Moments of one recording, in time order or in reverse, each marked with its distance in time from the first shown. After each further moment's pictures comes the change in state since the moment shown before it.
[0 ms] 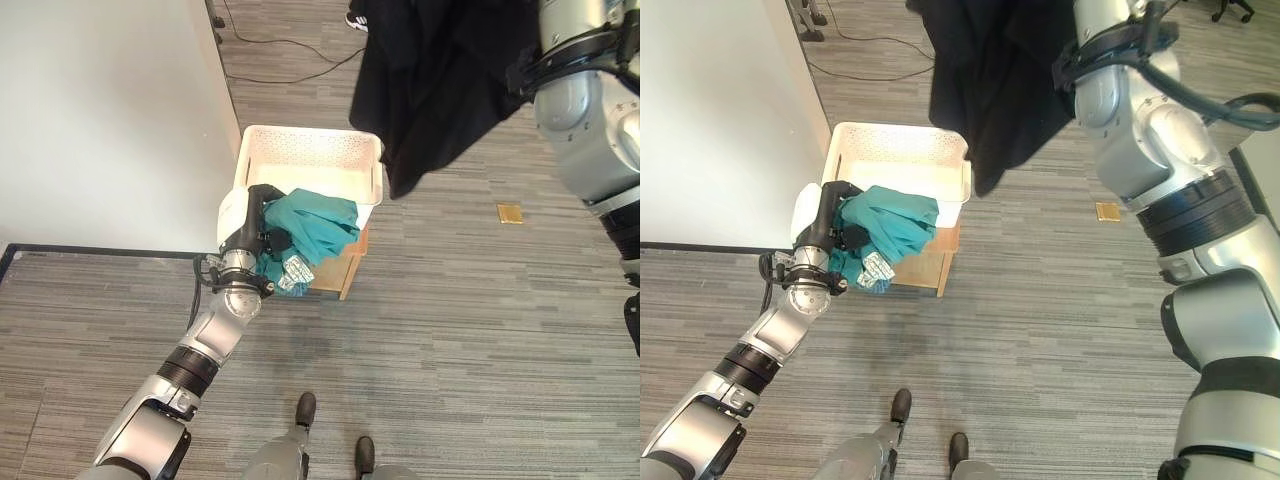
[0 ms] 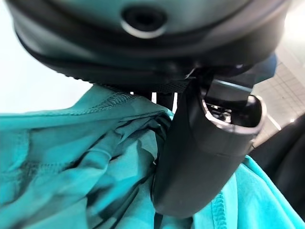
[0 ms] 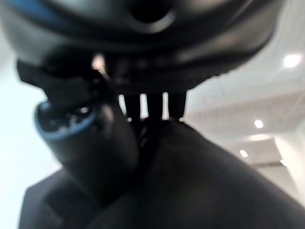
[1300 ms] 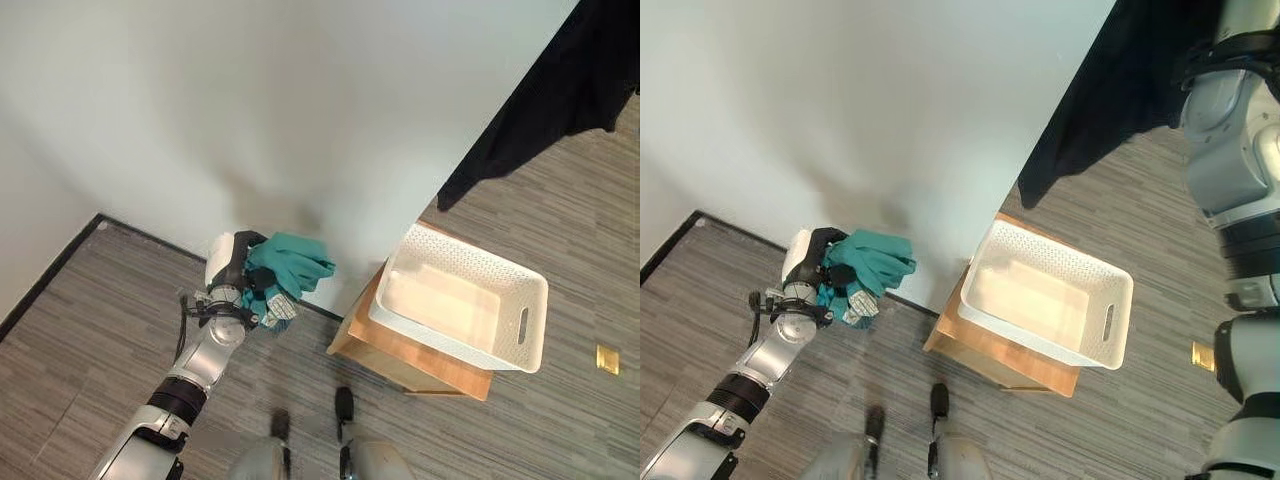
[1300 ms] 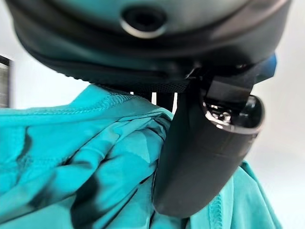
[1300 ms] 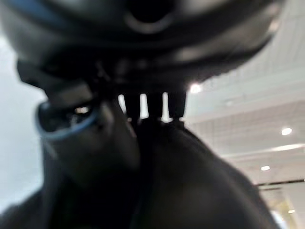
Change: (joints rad) left arm 0.155 -0.007 0.041 0.068 -0.018 -0.035 -0.077; right arm 0.250 -0.209 -0.311 -0.189 0.003 0.080 -0.053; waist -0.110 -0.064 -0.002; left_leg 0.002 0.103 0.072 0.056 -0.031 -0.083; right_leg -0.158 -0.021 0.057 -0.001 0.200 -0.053
